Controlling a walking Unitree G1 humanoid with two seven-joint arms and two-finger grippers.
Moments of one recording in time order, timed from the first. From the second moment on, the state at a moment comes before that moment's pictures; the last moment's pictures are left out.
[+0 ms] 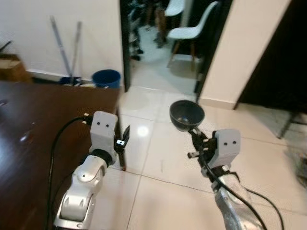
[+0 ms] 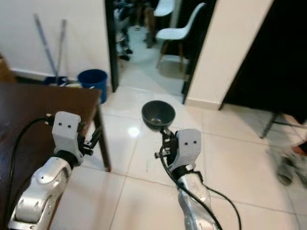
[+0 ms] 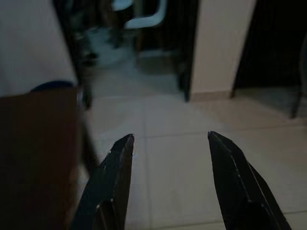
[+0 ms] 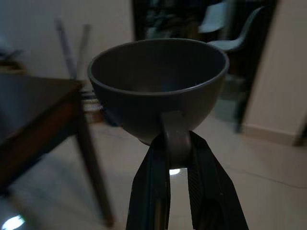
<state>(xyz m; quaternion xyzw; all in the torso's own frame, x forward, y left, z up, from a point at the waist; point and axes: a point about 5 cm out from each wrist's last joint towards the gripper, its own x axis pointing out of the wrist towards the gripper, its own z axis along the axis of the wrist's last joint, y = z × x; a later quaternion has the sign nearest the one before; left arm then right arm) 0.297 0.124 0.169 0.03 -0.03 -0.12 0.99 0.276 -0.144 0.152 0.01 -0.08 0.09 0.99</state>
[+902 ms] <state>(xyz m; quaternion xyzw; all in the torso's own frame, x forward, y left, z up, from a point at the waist) 0.299 0.130 0.169 0.00 -0.01 -0.10 1.00 0.276 -0.143 0.151 0.01 -0.08 0.09 0.99</state>
